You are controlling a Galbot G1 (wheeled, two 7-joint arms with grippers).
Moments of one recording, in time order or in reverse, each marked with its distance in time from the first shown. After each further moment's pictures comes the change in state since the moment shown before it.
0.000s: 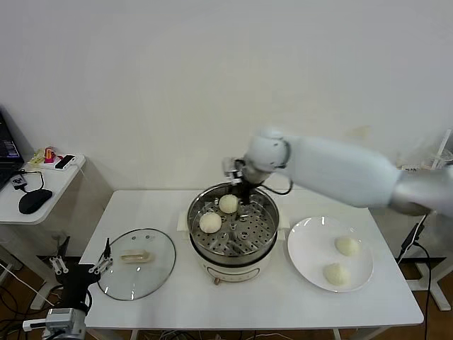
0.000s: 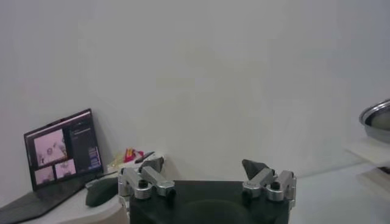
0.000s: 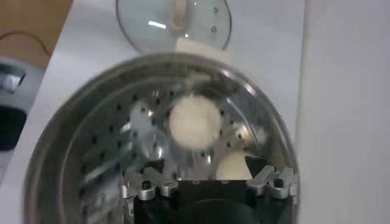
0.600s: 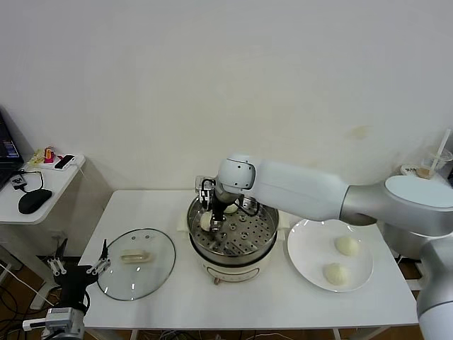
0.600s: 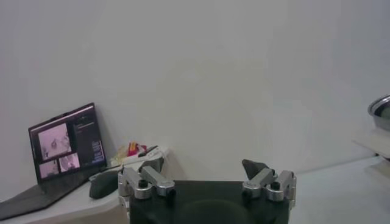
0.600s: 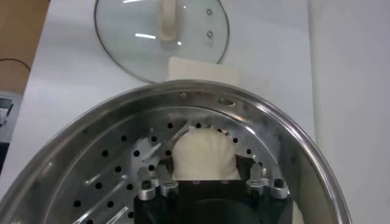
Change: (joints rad) left arm -0.016 -0.004 -0.017 0.035 0.001 -0.004 -0.003; right arm -0.131 0.353 -0.038 -0.225 0.174 -0.190 0.255
